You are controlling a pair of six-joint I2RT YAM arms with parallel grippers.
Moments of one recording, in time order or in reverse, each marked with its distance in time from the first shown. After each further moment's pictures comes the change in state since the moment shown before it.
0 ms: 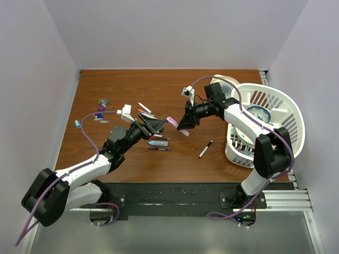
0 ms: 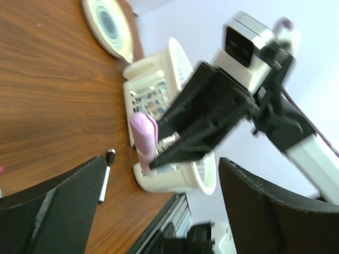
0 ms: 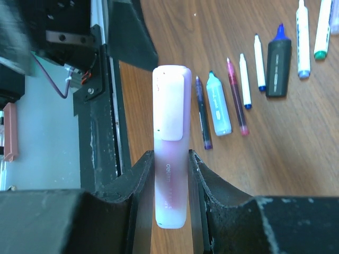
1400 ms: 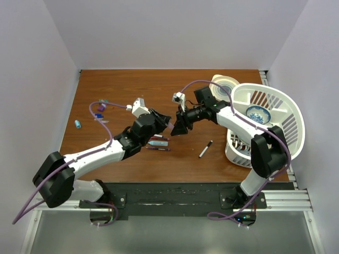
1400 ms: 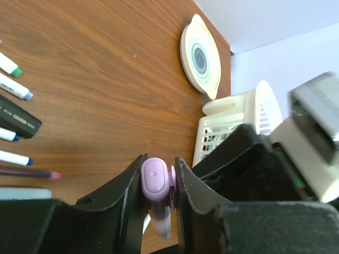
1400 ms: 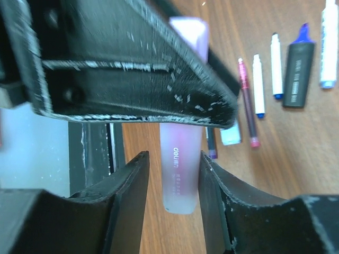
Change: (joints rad) left arm -0.216 0.208 0.392 -0.549 -0.553 0.032; right arm 0.106 0.022 -0.010 0.042 0.077 -0.009
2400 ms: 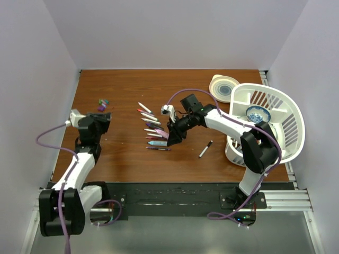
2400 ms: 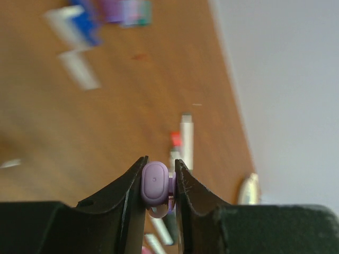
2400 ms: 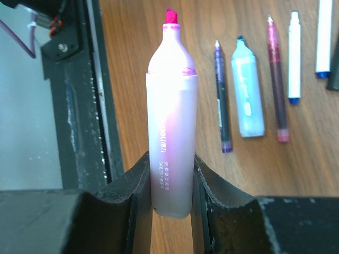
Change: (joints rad) left arm 0.861 -0.297 -0.336 0.062 0.336 0.003; right arm 0.119 0.094 0.026 -0.103 0.122 -0.071
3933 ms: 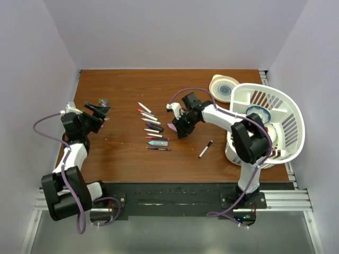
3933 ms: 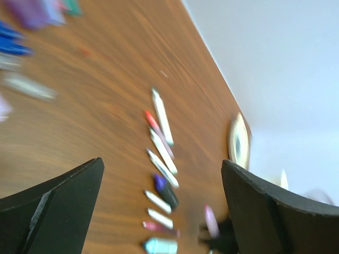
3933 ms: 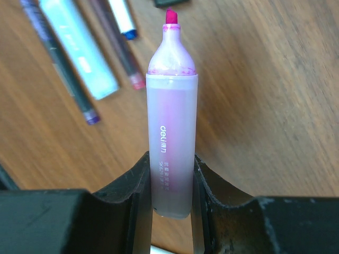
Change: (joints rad) left arm 0.276 0.175 0.086 0.039 0.499 0.208; right arm -0.061 0.137 0.066 -0.050 0.426 -0.029
